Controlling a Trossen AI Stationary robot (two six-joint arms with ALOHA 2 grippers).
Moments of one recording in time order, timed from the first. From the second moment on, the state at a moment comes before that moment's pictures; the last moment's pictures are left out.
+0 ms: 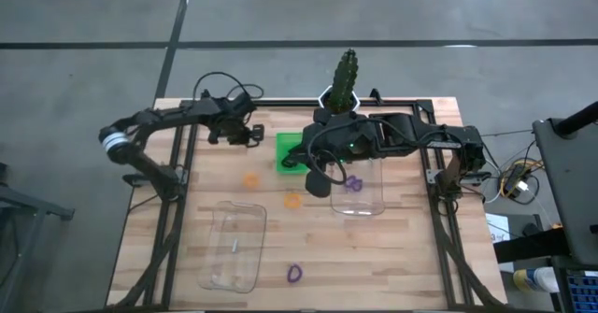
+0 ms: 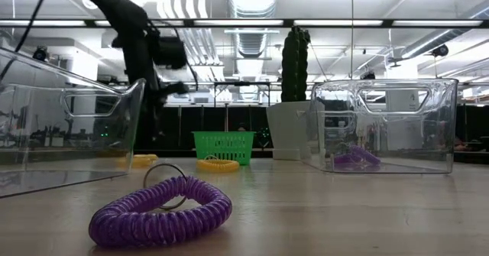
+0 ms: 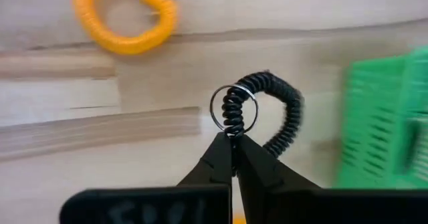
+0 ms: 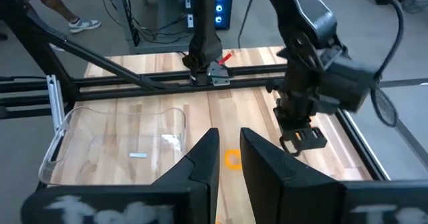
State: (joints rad) left arm 0.67 1.47 0.95 -0.73 0.08 -0.88; right arm 0.13 1.80 2.18 -0.90 0.21 0.14
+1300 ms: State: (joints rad) left arm 0.35 1.65 1.15 -0.48 0.07 -1.06; right arm 0.11 1.80 2.18 -0.84 0.21 0.13
